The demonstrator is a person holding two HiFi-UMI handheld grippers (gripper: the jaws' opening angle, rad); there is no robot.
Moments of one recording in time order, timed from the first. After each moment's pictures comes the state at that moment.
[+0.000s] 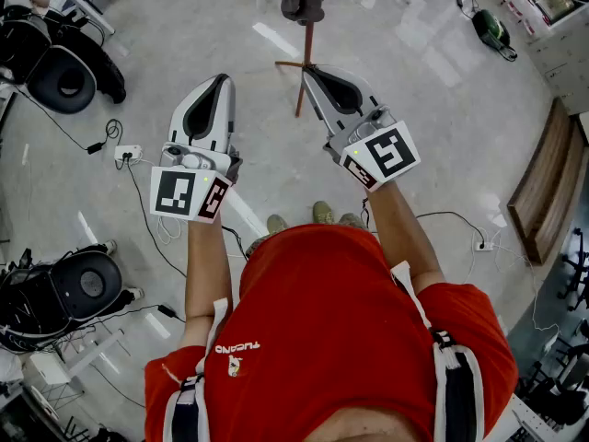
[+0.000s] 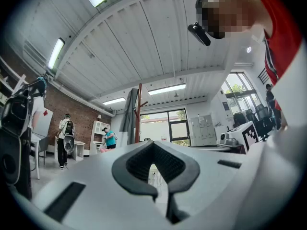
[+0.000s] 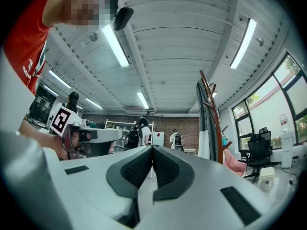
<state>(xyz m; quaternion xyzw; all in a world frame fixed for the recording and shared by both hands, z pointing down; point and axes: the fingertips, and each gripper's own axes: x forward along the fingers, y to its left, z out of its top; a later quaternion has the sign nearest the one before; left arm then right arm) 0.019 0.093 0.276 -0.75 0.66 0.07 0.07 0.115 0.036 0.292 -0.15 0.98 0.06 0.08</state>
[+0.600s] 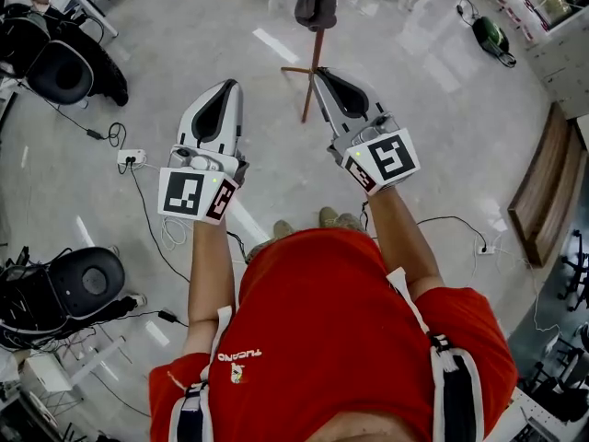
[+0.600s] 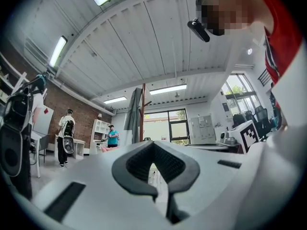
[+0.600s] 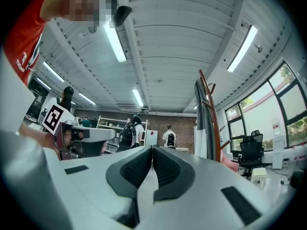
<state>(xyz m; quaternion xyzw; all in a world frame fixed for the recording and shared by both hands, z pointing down) -0.014 0.122 0.288 -0.75 0.65 0.07 0.07 0.087 0.056 0.301 -0.19 0.98 0.07 0.08</state>
